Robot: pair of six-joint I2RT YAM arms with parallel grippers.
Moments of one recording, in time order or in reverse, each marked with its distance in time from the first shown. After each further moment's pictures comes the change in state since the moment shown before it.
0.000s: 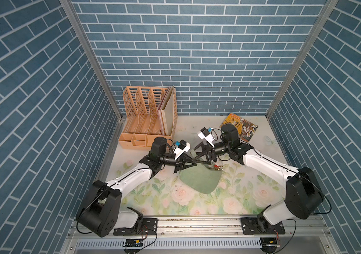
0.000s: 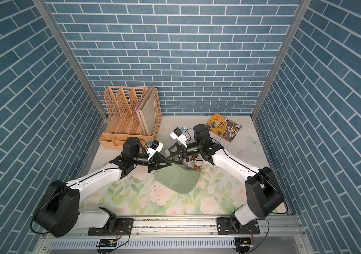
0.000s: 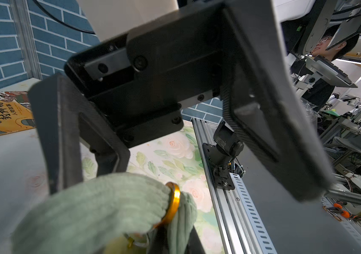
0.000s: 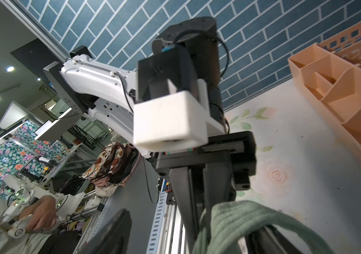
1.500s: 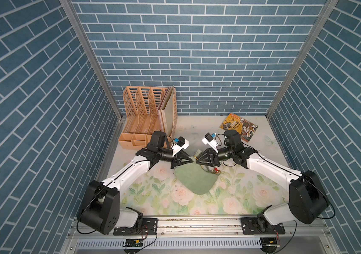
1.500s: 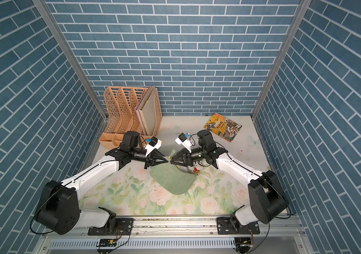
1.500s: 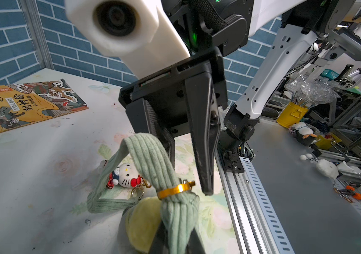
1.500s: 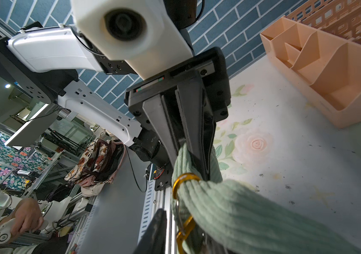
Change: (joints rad) left arm 0.066 0.013 0.172 -0.450 -0.025 0.322; right arm -0.051 -0.057 -0.110 -0.089 0.087 -0.060
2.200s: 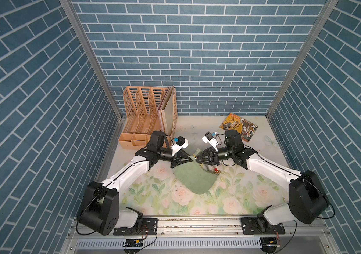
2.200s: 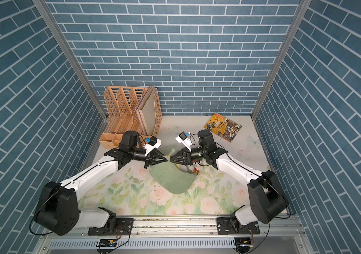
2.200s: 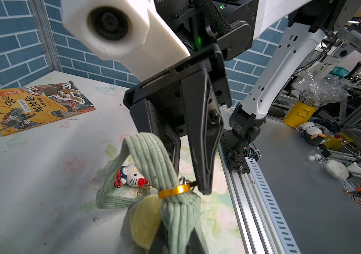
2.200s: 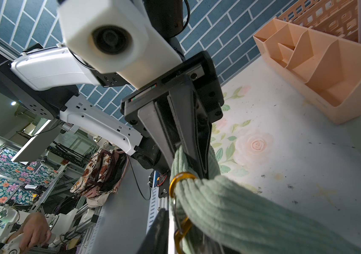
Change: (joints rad) left arm 0.005 -0.007 0.000 0.010 -0.019 -0.001; right arm 0.000 0.000 -0.018 0.086 0.015 0.121
